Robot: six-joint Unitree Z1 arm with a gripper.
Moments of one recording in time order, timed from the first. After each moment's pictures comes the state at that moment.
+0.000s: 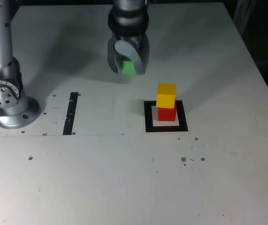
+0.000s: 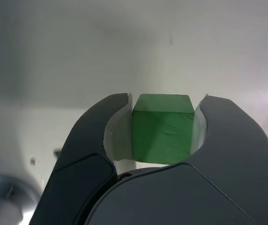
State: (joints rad) arm 0.20 1.78 -1.23 1.03 0.22 0.41
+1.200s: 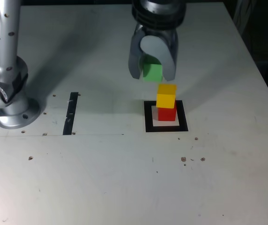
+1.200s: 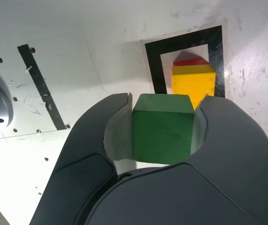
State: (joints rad) arm -0.18 1.95 -1.77 1.51 0.15 -0.02
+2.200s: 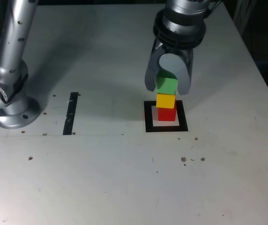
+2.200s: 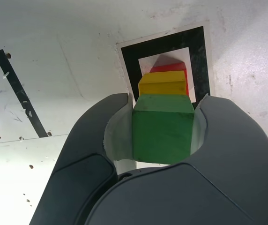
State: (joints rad) arm -0.19 2.08 -1.85 1.50 0.16 -0.01
